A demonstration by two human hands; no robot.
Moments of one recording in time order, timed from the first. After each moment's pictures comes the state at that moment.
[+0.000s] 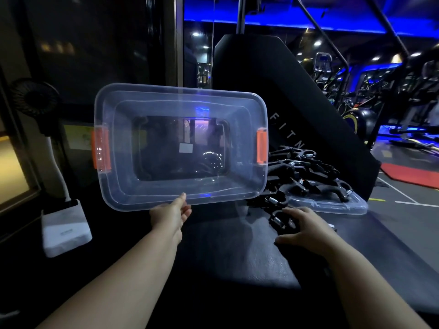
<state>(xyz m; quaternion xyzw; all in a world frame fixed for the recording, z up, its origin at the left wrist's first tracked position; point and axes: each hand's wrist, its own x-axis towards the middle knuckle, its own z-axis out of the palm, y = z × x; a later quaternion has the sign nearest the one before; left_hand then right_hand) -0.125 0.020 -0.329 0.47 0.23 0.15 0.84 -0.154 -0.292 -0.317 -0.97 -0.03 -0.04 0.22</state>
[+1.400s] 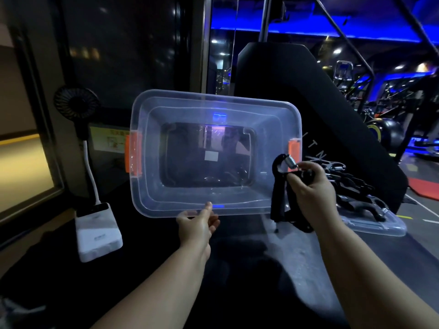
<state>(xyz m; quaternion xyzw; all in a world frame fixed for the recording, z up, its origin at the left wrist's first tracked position) -0.132 0.024 -0.333 0.43 0.20 0.17 0.87 -0.119 -0.187 -0.250 -0.80 -0.01 -0.34 0.49</state>
